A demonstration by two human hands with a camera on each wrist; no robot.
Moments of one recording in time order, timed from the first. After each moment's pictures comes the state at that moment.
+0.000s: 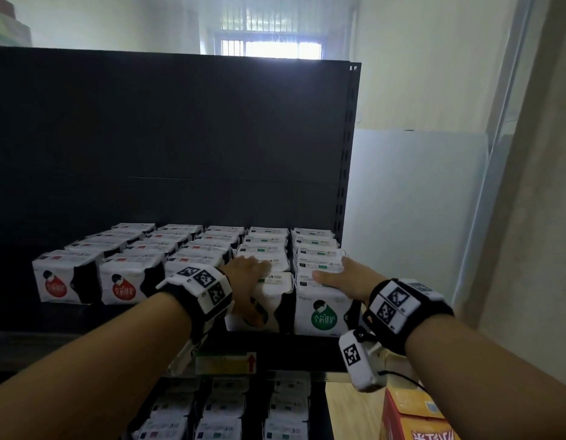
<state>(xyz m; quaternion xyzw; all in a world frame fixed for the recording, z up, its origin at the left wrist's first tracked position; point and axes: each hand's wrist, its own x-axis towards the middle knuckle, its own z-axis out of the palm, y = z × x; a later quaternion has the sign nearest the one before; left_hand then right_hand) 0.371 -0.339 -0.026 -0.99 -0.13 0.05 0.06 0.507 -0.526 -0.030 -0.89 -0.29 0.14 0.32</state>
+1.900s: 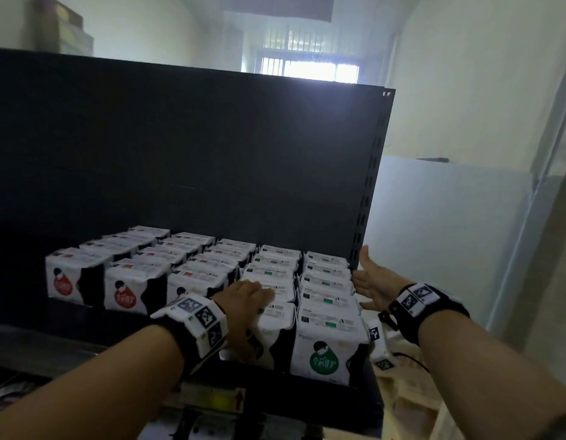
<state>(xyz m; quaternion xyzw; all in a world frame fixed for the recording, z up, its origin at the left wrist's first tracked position) 0.376 -0.327 -0.042 -0.99 -0.14 0.03 0.03 0.592 -0.509 -0.002 -0.78 -0.22 0.32 0.49</state>
